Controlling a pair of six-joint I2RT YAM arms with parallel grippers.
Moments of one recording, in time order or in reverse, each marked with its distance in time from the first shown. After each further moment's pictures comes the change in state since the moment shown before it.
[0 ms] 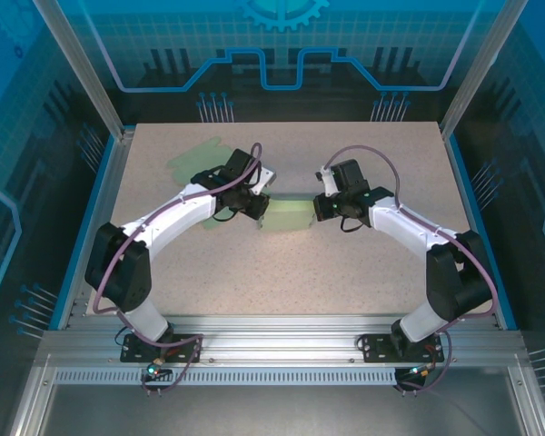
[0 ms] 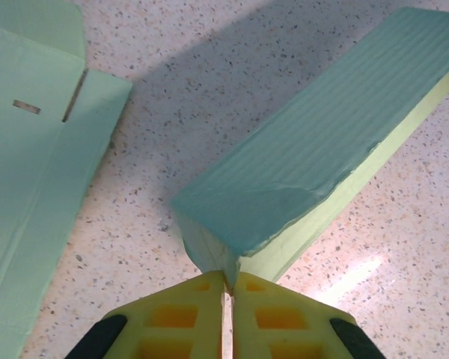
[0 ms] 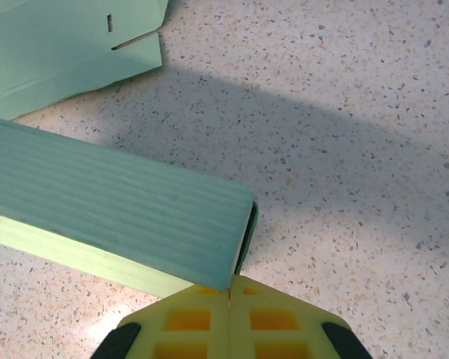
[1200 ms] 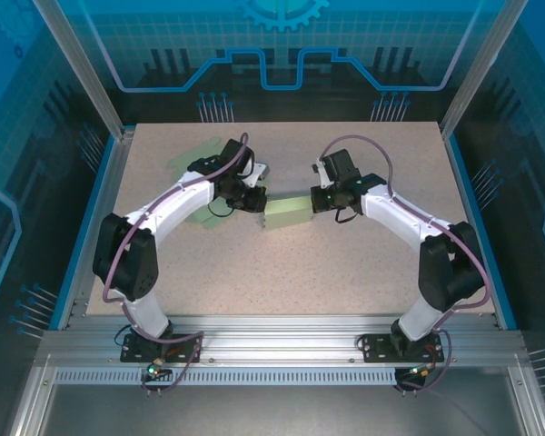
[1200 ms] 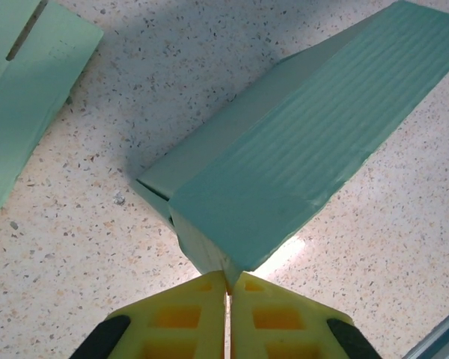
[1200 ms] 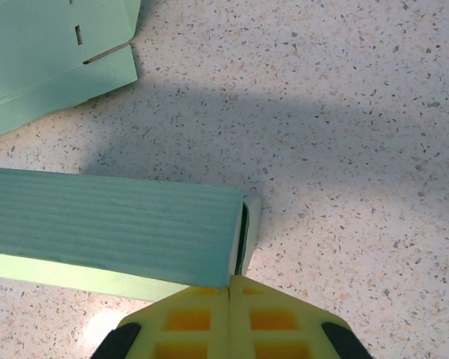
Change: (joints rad) left arm 0.086 0.080 0.106 -0.121 0.196 -0.140; right arm 0.027 0.083 0.160 -0.142 0.083 0.048
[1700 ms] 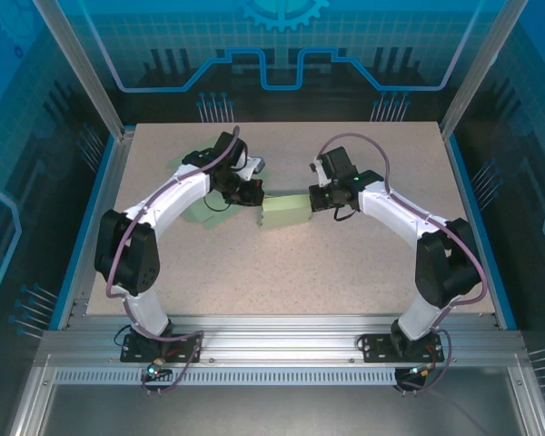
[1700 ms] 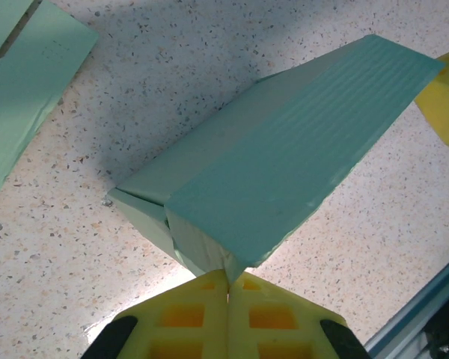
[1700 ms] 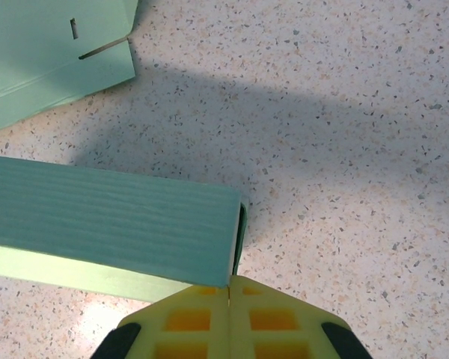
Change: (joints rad) left arm 0.058 0.036 0.062 -0.047 0.109 -0.023; right arm 0.006 0.029 0.043 -0.038 0.010 -0.013
